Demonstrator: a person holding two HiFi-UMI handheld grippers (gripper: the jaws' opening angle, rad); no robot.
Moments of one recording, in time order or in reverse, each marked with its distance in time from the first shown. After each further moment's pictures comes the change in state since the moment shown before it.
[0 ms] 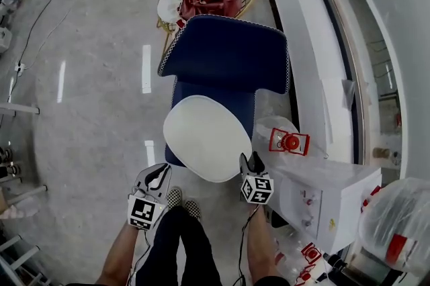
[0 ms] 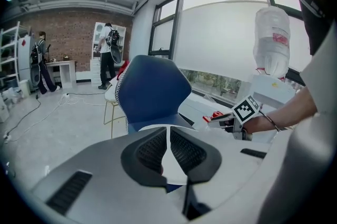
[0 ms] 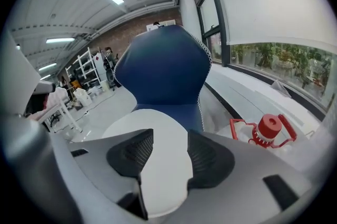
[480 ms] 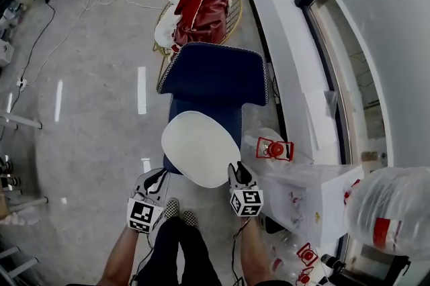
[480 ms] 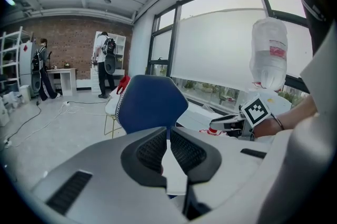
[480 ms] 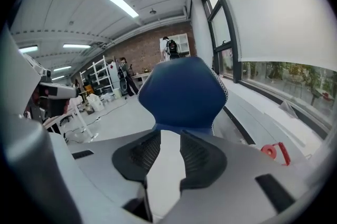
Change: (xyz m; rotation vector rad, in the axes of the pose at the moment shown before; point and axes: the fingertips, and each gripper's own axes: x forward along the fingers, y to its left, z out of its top) left arm -0.052 -0.018 0.075 0.010 -0.068 0.013; right arm -0.087 0.068 0.087 -0.068 -0.124 0.105
